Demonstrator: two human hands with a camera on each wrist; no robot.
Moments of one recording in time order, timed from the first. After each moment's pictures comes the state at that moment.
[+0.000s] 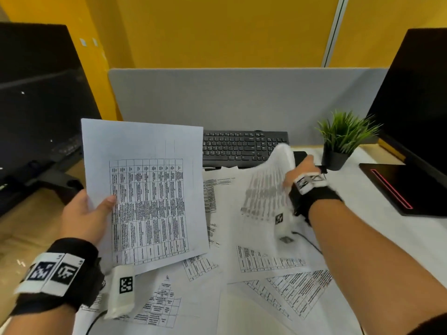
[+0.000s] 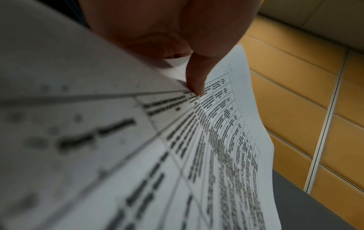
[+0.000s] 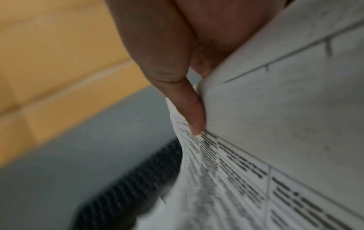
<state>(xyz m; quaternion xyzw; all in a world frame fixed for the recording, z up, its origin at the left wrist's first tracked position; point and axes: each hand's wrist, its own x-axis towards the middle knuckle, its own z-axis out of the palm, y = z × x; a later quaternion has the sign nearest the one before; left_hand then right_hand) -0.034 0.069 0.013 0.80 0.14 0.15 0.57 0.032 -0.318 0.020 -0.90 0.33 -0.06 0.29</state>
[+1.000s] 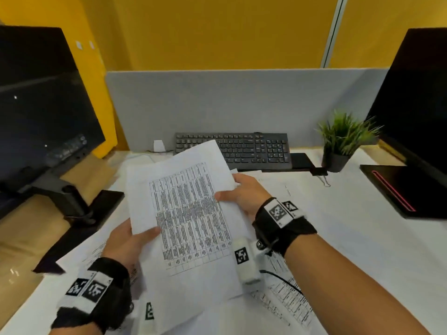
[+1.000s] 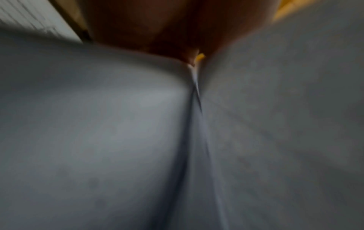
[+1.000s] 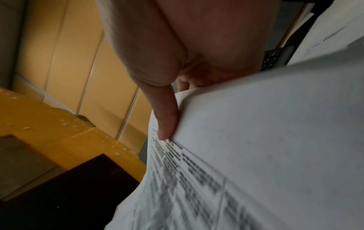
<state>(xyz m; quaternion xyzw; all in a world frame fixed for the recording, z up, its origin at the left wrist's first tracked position) -0.037 0.031 -0.032 0.74 0.14 -0.03 0.66 0.012 -0.218 0.000 -0.75 0.07 0.06 0.65</state>
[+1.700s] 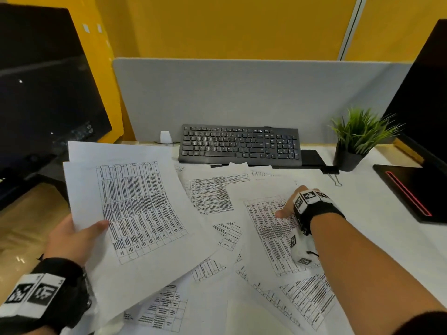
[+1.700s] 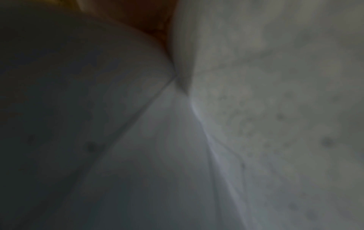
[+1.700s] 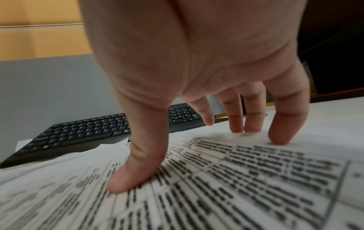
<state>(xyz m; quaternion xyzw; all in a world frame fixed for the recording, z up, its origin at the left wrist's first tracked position) -0.030 0.107 -0.038 0.75 0.24 0.12 0.60 0.048 -0.323 -0.053 -0.93 0.32 0.16 0.09</state>
